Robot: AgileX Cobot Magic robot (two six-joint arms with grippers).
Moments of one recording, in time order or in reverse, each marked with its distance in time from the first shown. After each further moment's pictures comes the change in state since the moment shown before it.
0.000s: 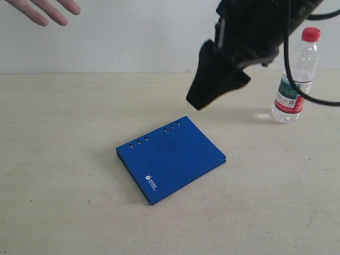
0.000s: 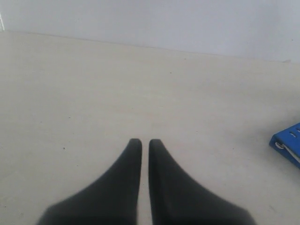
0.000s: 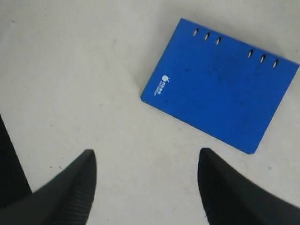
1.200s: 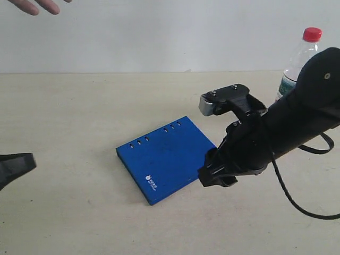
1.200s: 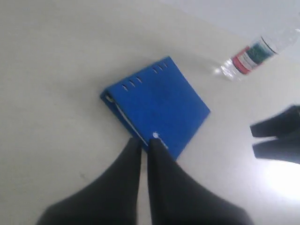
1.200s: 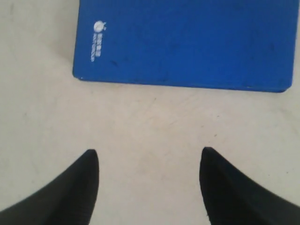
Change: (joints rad) left arm -0.002 0.921 -0.196 -1.690 0.250 1.508; right arm 0.000 0.059 0.596 0.162 -0.674 0.045
